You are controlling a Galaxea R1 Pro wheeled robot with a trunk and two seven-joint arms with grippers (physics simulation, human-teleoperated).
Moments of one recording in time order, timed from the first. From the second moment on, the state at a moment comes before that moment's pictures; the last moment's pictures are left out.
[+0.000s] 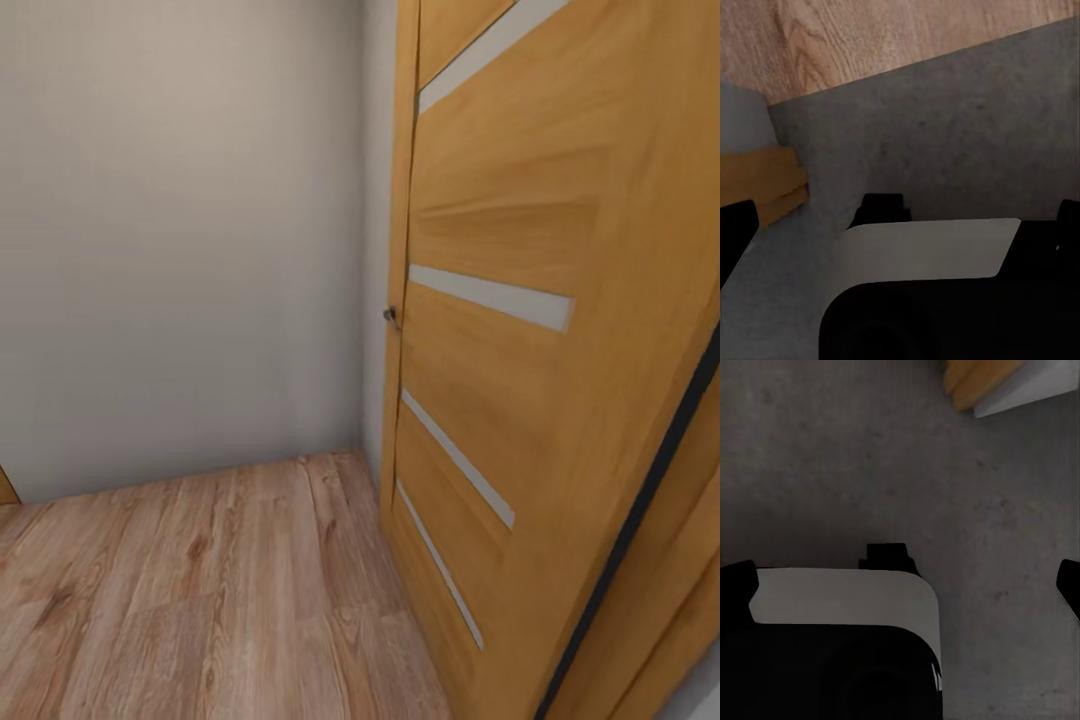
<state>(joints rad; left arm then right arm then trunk) -0.20 -0.04 -0.06 0.00 0.05 -0.10 0.09 -0.17 0.00 1.11 -0.01 -1.09 -0.14 -0.10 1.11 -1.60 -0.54</state>
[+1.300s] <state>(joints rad) -0.20 -0.04 -0.06 0.00 0.05 -0.11 0.09 -0.17 0.00 1.11 -0.01 -1.09 -0.14 -0.10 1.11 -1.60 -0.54</state>
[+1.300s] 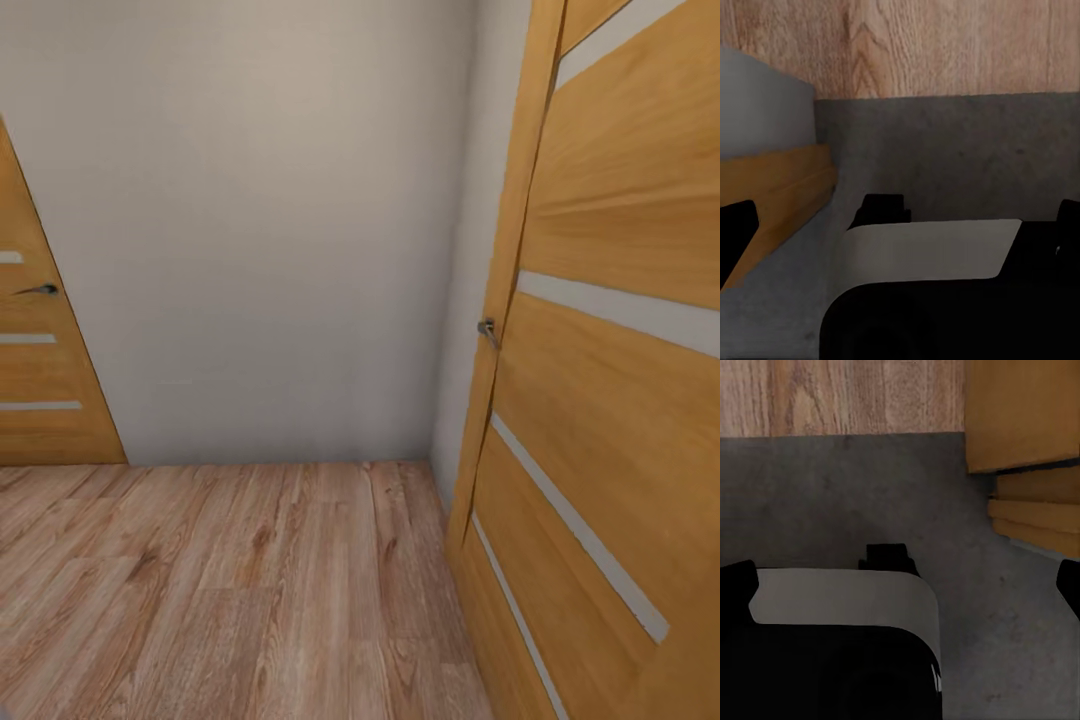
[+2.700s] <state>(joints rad) -0.20 -0.04 -0.06 0.00 0.05 -0.11 0.09 -0.17 0.00 1.11 -0.01 -1.09 -0.14 -0.10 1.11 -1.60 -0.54</state>
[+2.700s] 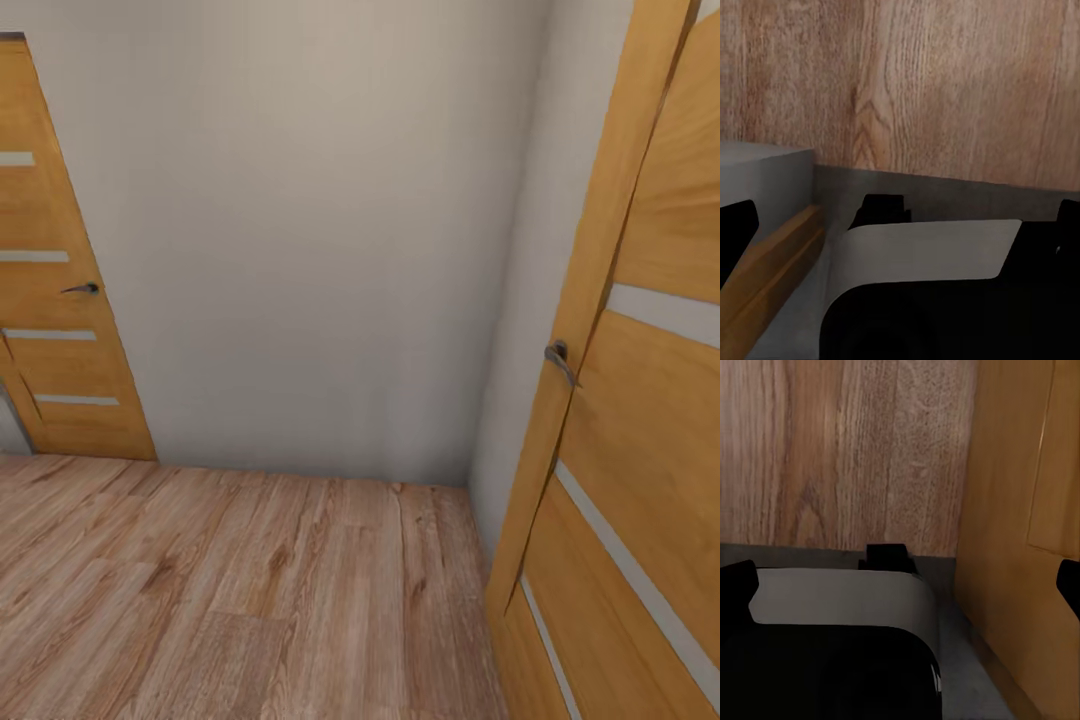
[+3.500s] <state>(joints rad) -0.20 -0.04 -0.06 0.00 0.05 -0.10 0.09 -0.17 0.00 1.11 -0.01 -1.09 -0.14 -0.10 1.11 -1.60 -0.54</state>
